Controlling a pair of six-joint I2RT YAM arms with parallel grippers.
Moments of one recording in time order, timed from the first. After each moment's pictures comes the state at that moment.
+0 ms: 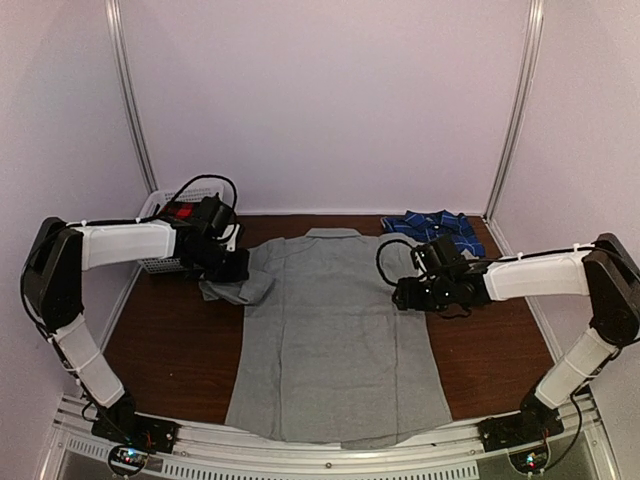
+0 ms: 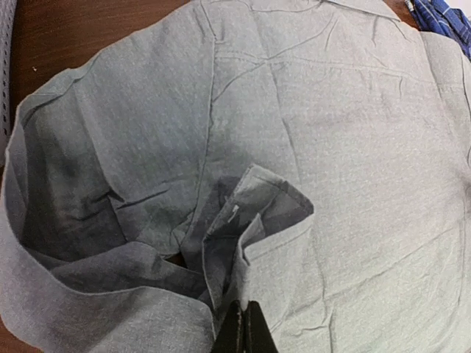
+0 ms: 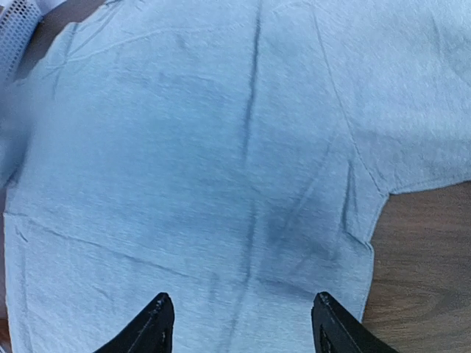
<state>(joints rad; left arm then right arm) -0.49 1.72 1.17 -0.43 0.08 -0.38 0.61 1.57 0.83 -0.15 0.07 0.57</state>
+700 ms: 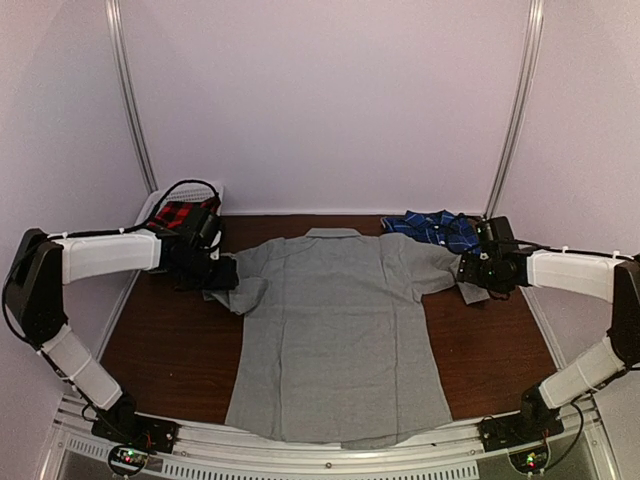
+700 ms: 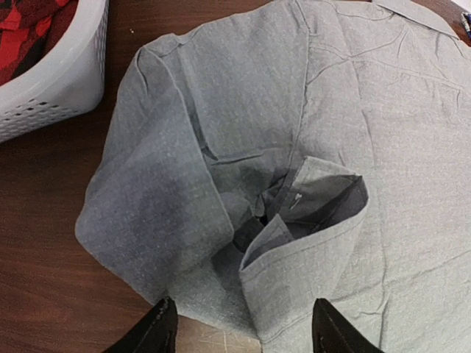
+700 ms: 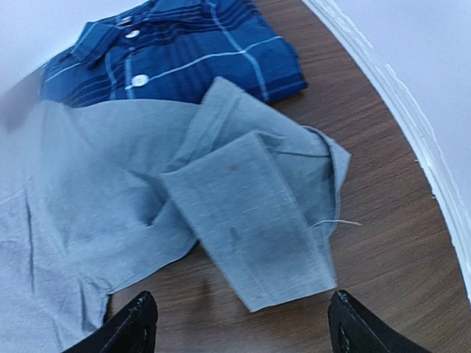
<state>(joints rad) -0.48 1.59 1.04 -0.47 -0.11 -0.43 0.27 1.40 0.81 -0.26 0.32 0.52</state>
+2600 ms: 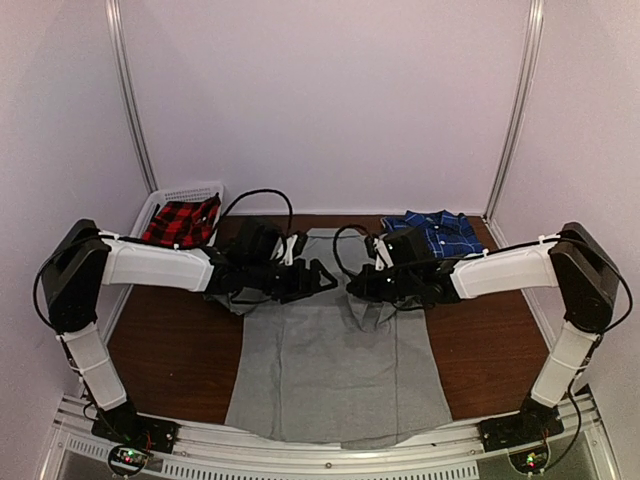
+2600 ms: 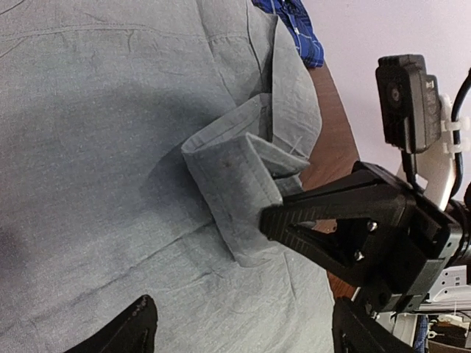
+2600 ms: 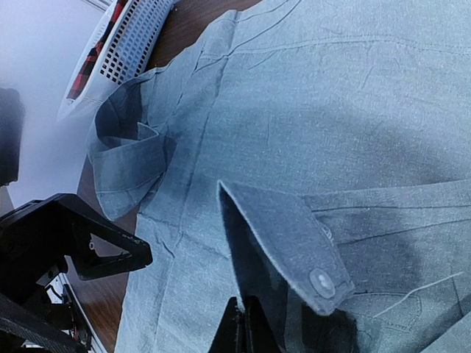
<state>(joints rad) -0.79 1.79 1.12 0.05 0.35 -0.74 0.73 1.73 1.00 0.13 -0.18 0.73</state>
